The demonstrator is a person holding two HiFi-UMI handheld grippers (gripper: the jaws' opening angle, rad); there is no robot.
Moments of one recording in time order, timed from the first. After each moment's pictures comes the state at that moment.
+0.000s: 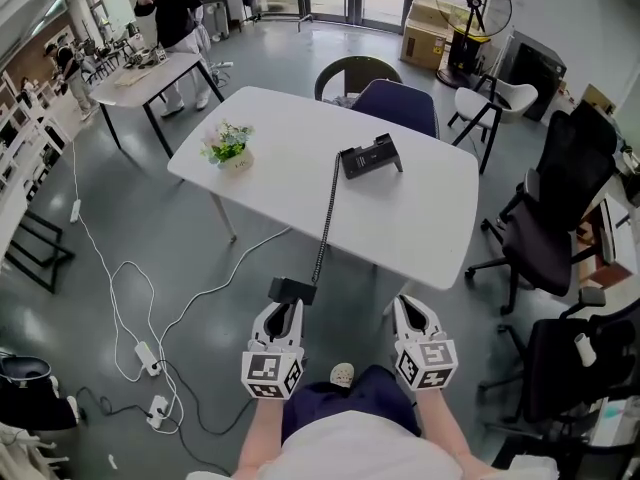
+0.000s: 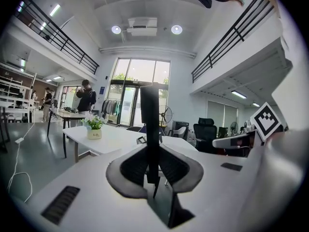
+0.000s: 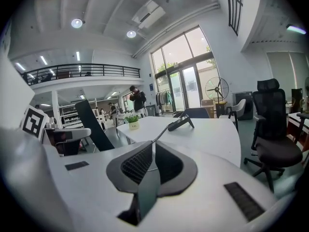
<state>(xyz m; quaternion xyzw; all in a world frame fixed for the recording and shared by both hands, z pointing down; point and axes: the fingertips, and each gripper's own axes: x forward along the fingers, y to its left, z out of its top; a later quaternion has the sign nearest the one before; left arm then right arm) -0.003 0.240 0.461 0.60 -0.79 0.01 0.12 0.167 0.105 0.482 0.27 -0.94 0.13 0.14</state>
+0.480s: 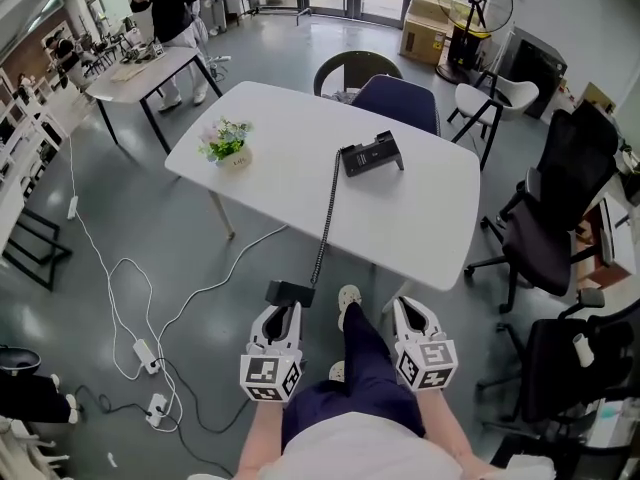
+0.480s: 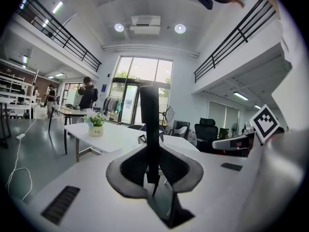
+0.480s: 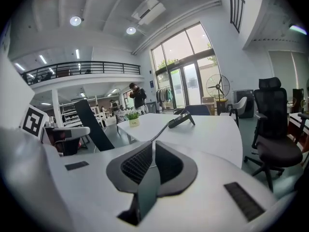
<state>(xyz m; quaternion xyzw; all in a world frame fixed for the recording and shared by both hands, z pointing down) -0.010 0.242 0.470 0.59 -0.80 0.00 0.13 0.161 0.103 0.492 0.26 -0.94 0.14 0.16</state>
